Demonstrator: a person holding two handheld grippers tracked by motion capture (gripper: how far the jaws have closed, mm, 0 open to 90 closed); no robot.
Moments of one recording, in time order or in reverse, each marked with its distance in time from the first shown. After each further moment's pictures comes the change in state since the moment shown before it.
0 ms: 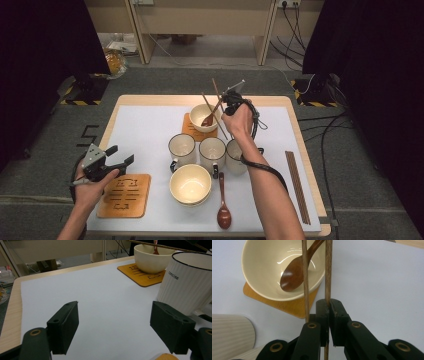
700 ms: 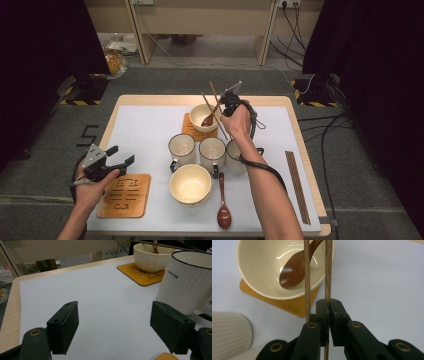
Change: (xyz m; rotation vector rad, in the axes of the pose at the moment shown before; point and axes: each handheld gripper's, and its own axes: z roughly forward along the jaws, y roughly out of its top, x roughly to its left) left arm -0.001 -0.001 0.001 0.000 -0.002 0.000; right arm 0.003 0.002 0.010 0.030 -0.004 -0.024
